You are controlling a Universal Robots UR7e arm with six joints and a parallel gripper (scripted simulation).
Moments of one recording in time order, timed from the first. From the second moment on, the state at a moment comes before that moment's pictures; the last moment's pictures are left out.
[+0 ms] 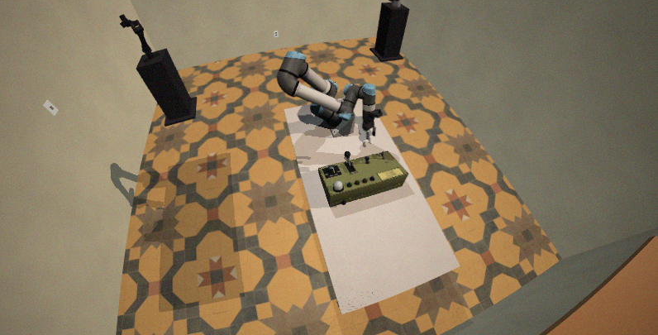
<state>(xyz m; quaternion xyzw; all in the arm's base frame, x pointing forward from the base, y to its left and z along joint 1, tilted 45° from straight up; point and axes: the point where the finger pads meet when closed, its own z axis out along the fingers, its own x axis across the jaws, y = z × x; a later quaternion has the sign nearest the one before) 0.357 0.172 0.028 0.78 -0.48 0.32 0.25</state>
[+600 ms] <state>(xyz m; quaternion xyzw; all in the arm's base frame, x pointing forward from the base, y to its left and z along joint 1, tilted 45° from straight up) 0.368 0.176 0.016 0.68 -0.60 0.41 0.14</state>
